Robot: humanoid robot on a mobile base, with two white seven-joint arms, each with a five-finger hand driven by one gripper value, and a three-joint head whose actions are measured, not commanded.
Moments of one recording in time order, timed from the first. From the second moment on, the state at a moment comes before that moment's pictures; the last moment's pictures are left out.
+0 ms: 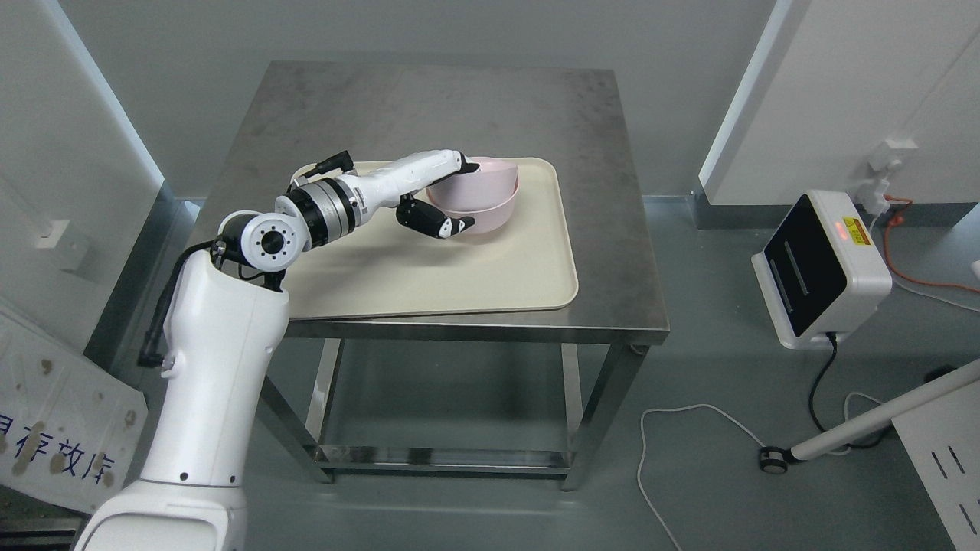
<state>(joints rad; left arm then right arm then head) -0.86 0.04 -0.05 -1.19 -0.65 -0.31 -0.82 0.05 0.00 0.00 -0.05 0.00 -0.19 0.00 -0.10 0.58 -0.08</state>
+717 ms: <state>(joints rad) -0.82 0.02 0.09 -1.31 -0.60 -0.41 -0.82 0.05 0.00 0.00 -0.05 0.00 -0.19 0.00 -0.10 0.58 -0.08</state>
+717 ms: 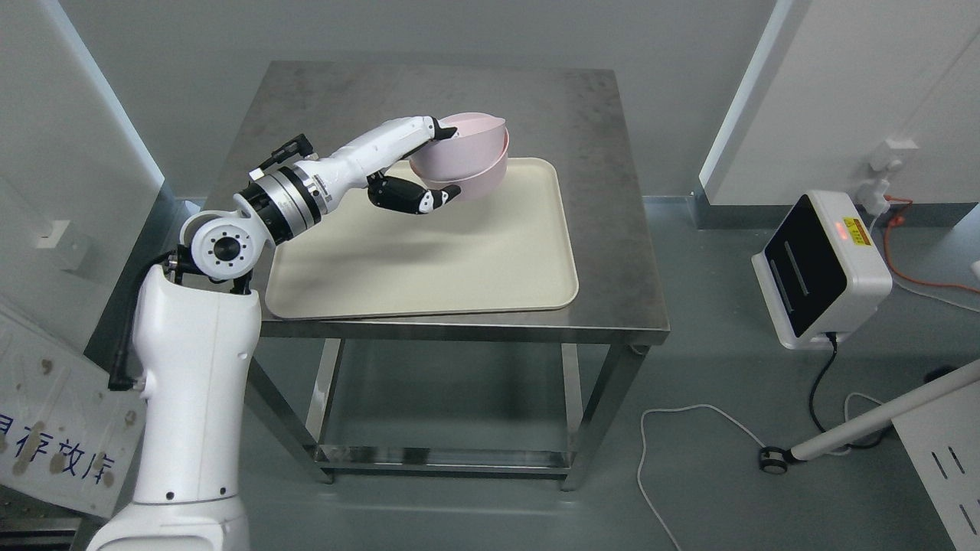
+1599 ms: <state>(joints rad) -0.75 0.04 0.16 -1.35 -0.58 -0.57 -0.84 0.05 0.00 0.00 -0.05 0.00 -0.19 0.00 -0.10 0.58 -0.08</state>
